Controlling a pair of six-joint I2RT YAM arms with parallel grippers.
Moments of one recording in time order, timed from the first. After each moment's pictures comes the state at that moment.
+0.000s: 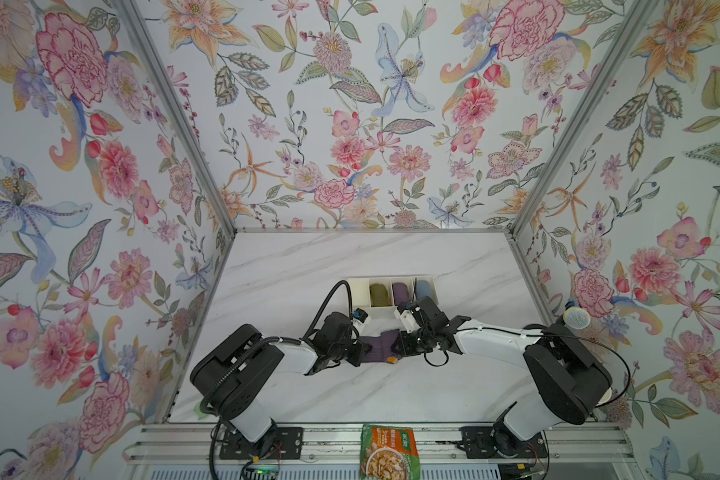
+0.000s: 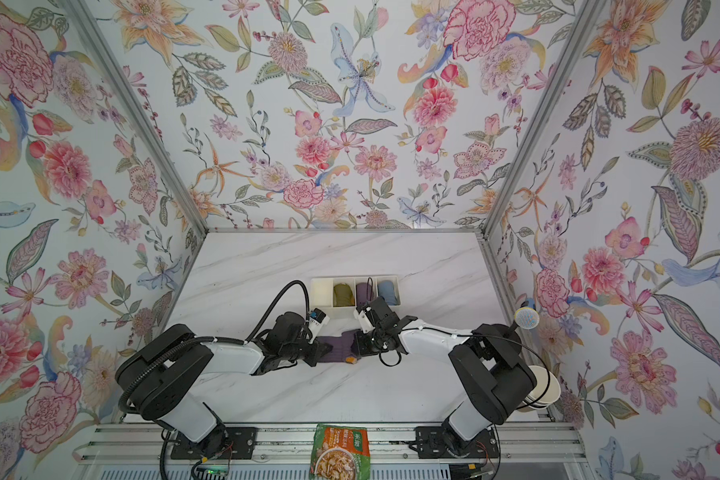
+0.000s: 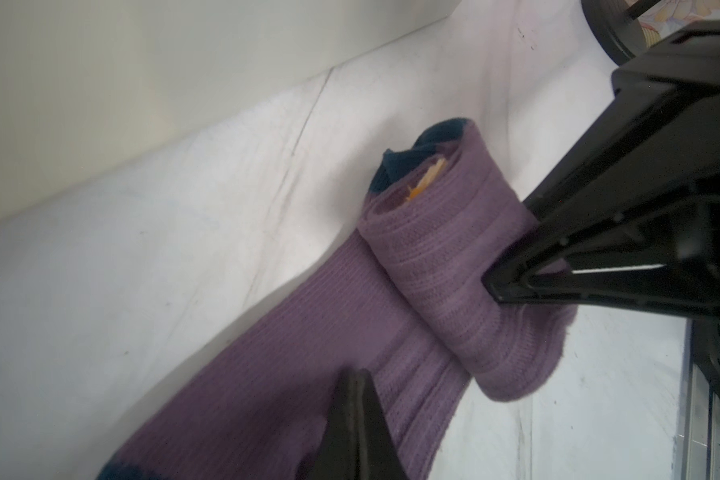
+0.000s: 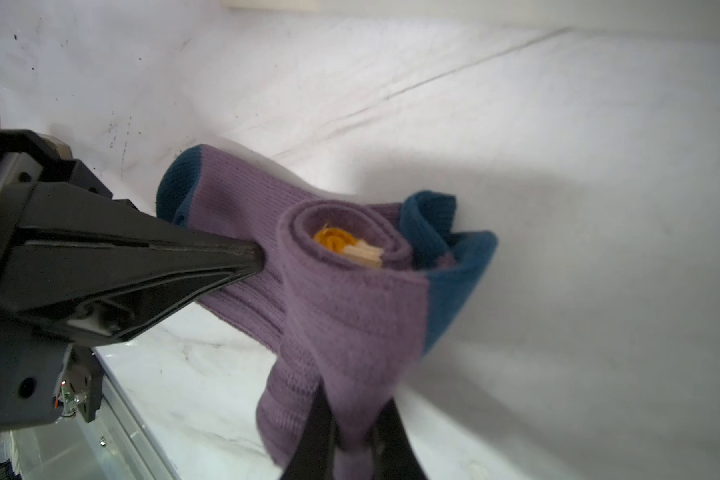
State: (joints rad) left arm -0.69 1.64 0.52 0.36 0.35 -0.27; right arm 0.70 1.58 0.77 -0.25 -0.33 0.47
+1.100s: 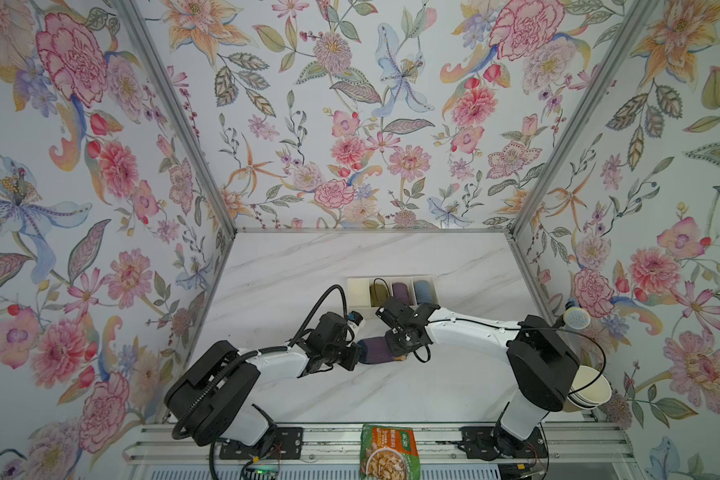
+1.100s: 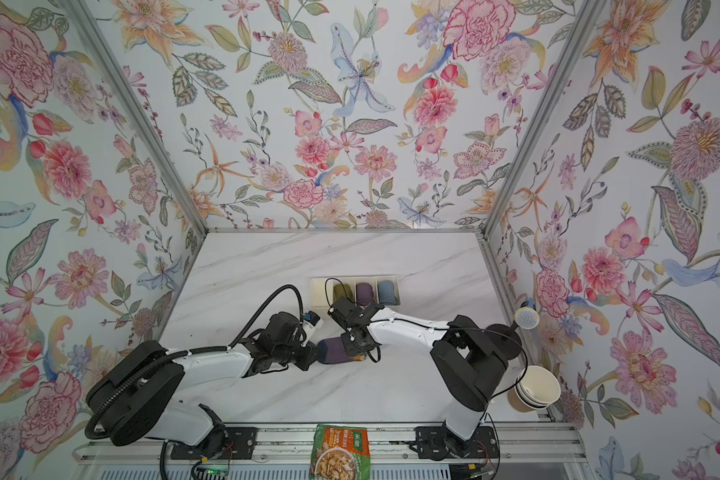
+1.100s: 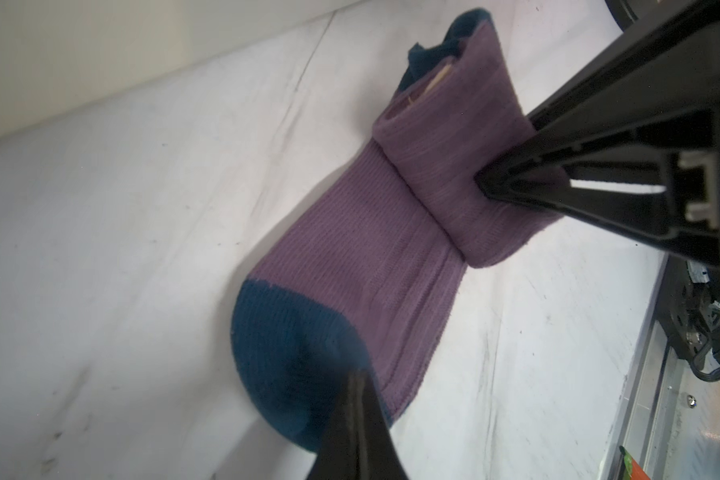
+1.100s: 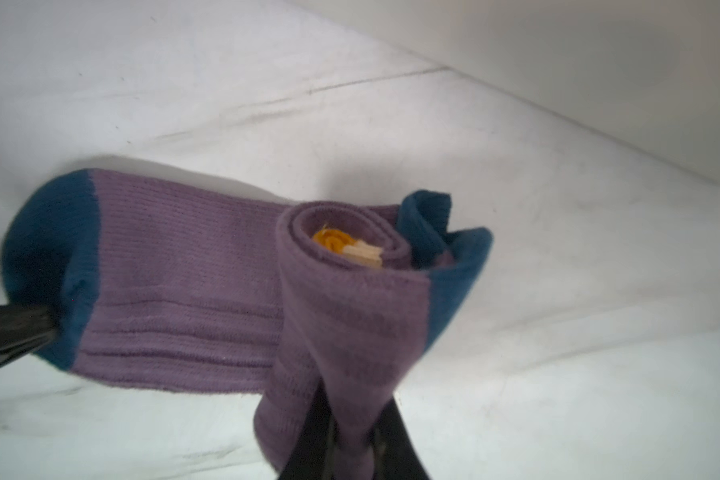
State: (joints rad) left arm -0.68 1.47 0.52 0.10 0.36 -0.27; right arm 0.91 1.74 1.12 -0.74 0.17 0.46
